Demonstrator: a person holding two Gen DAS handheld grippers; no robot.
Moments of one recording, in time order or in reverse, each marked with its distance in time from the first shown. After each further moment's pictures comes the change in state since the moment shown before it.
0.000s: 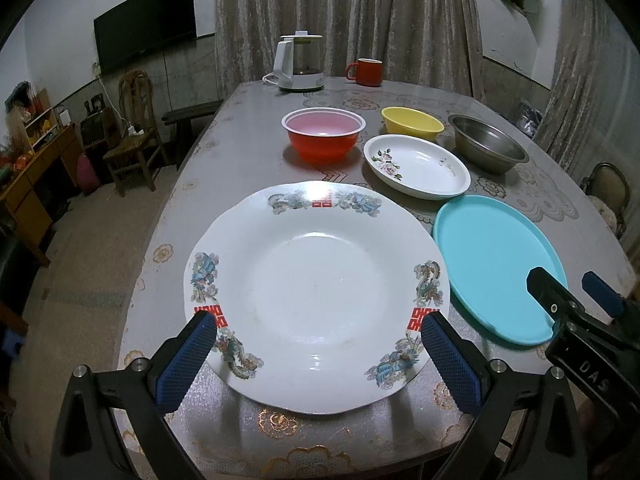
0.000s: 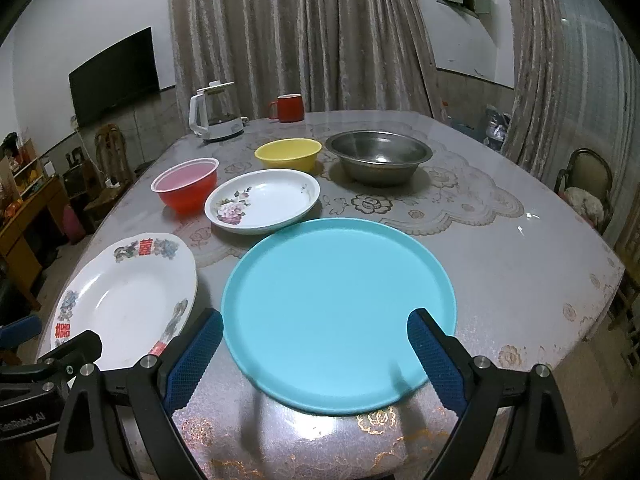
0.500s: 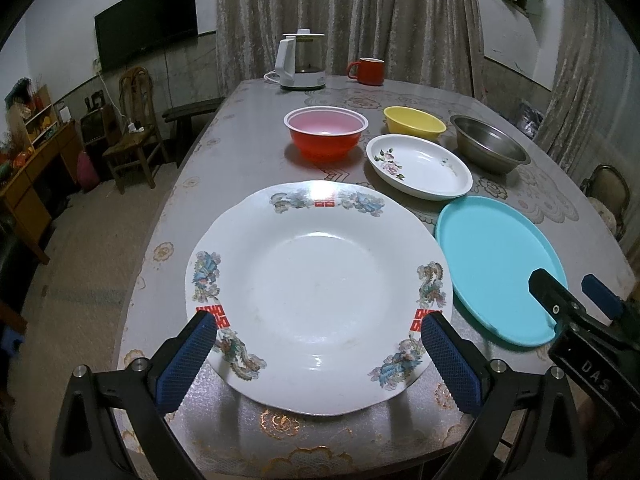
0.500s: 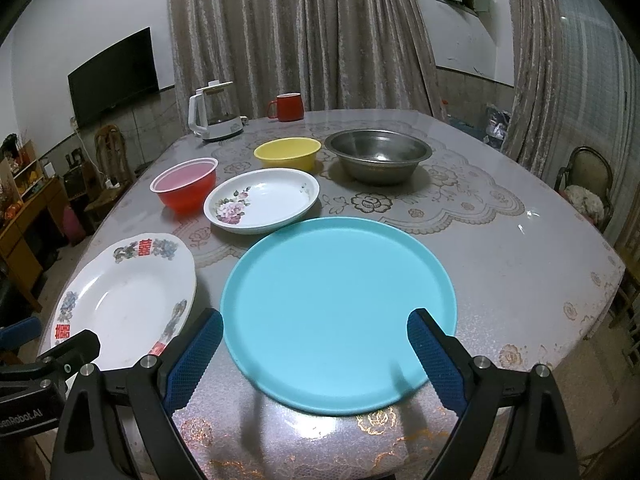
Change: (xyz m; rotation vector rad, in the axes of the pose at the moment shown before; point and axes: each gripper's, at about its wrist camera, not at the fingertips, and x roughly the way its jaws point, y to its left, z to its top) left arm 0.002 0.004 0.001 -0.010 0.007 -0.004; right arm 0.001 -0.001 0.000 0.007 0.004 0.003
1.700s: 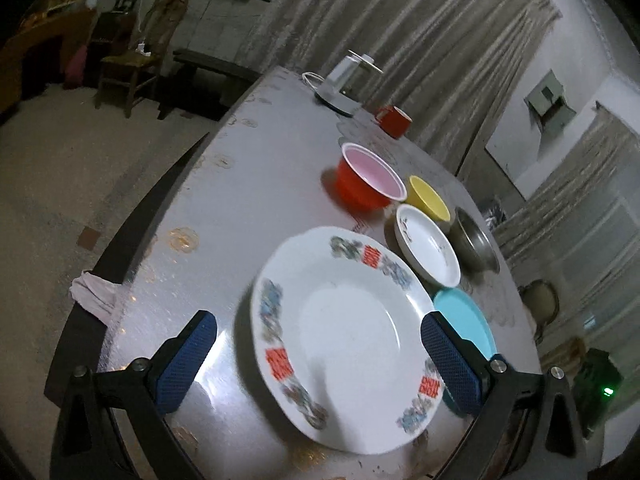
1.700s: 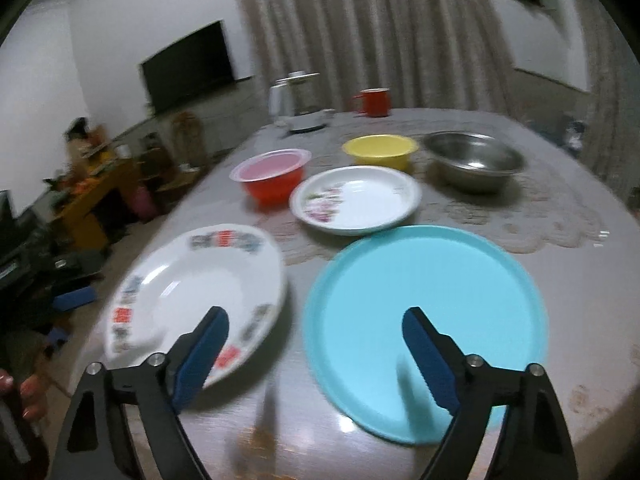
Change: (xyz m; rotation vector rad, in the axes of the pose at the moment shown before) left arm 0.015 0.121 0.017 -0.413 -0.032 -0.320; right arm 0.019 0.027 0.008 -0.109 0.025 0.342
